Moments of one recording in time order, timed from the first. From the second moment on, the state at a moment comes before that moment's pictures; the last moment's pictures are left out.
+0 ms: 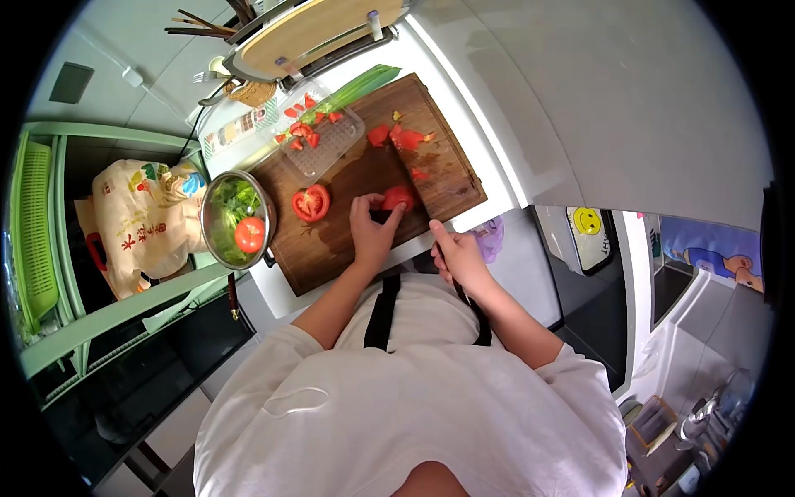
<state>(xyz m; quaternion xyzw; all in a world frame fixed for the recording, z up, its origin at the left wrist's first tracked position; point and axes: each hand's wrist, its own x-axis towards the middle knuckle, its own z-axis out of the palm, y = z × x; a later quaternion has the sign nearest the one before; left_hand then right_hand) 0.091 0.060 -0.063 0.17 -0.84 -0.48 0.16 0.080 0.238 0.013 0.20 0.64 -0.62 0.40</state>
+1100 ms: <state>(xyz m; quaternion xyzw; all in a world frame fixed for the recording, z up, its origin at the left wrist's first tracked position) 0.080 0.042 -0.063 0.14 -0.85 -0.50 0.06 0.124 0.221 0.021 0.21 0.66 -0.65 0.31</state>
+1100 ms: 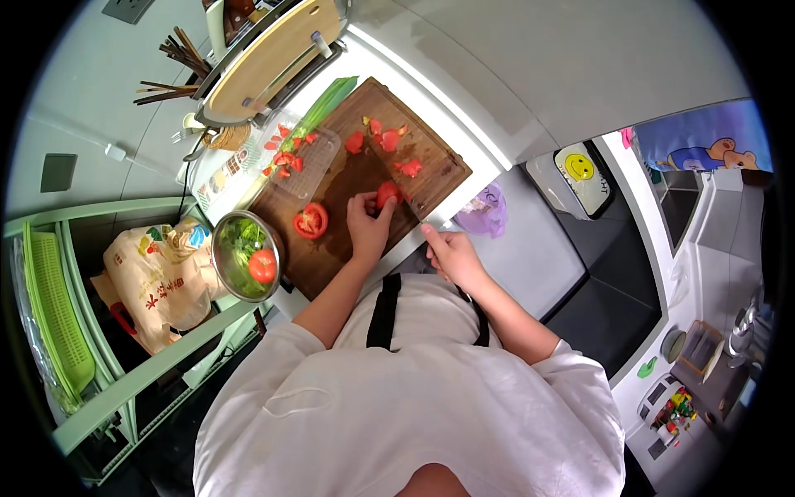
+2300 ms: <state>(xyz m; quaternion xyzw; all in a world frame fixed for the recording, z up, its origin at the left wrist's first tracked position) 0.076 0.042 -0.040 0.03 -0.92 -0.39 0.04 0.055 0.262 0.024 0.09 0.68 -0.58 0.44</state>
